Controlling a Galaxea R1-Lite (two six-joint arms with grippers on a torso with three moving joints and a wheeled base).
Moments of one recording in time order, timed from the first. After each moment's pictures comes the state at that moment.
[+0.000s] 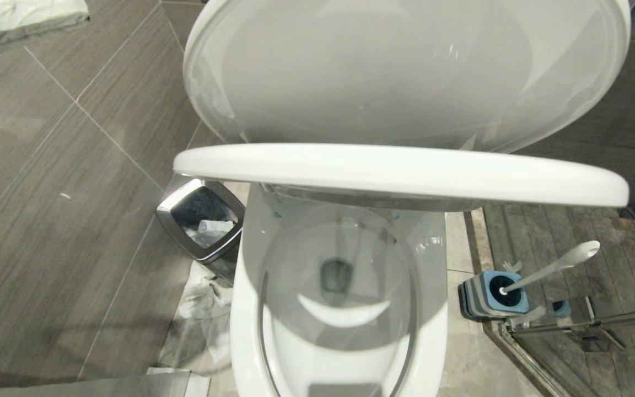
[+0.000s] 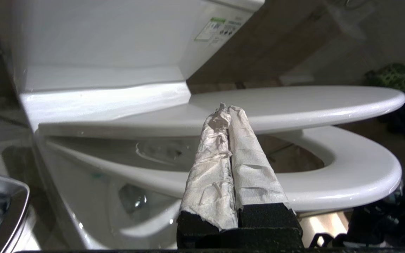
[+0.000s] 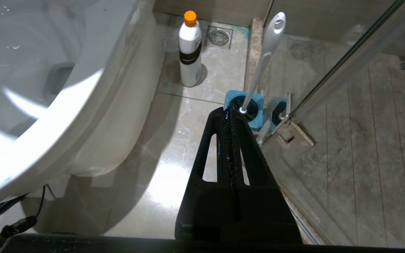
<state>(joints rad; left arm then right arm) -0.35 1.12 -1.30 0.06 -0.50 -0.26 0.00 0.00 0.00 -0.06 -0.02 0.00</state>
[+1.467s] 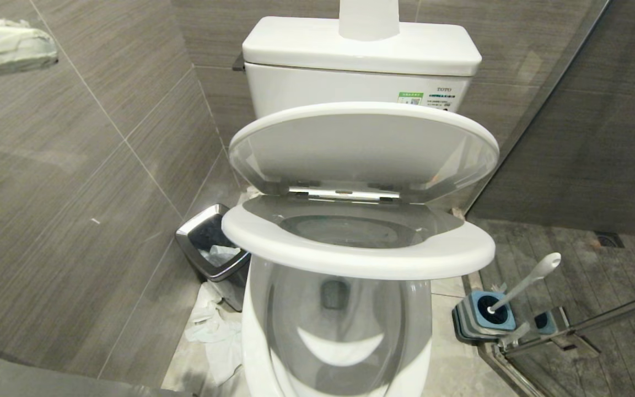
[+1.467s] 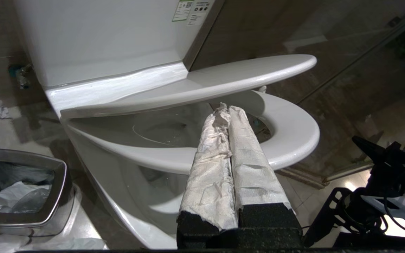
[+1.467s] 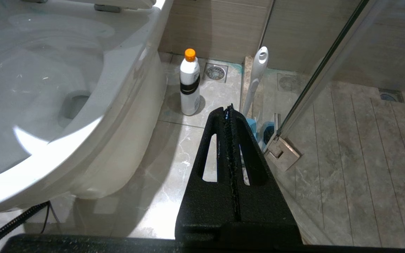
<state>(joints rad) -0.35 1.11 -1.44 0.38 -0.47 -0.10 0.00 0.00 0.00 -0.06 -0.02 0.00</state>
